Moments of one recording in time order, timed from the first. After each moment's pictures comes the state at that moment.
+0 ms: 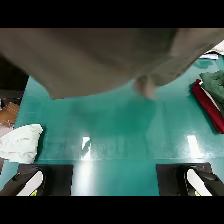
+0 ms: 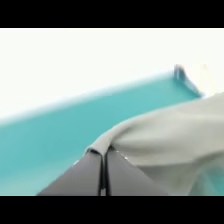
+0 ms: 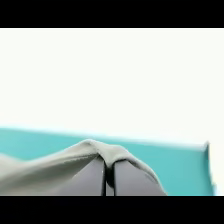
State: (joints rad) left arm 0.20 -0.91 2.10 0.89 -1.21 -1.31; right arm -0.31 -0.82 1.87 -1.04 1.05 1.36
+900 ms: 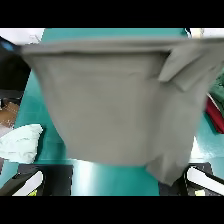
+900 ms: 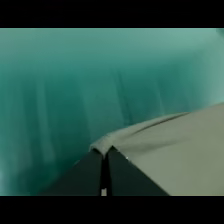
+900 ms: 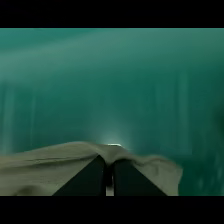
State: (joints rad) left arm 0.20 -1.03 1.51 0.96 -1.32 -1.41; right arm -0.43 -1.24 1.84 -1.05 1.55 1.56
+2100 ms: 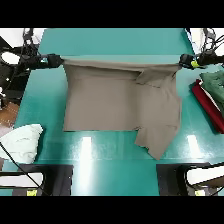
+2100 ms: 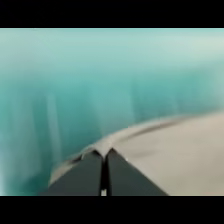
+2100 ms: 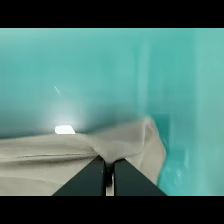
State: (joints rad) left arm 0.07 -1.49 1.38 0.81 -0.73 -1.02; right arm -0.17 -1.64 1.65 -1.34 1.01 1.52
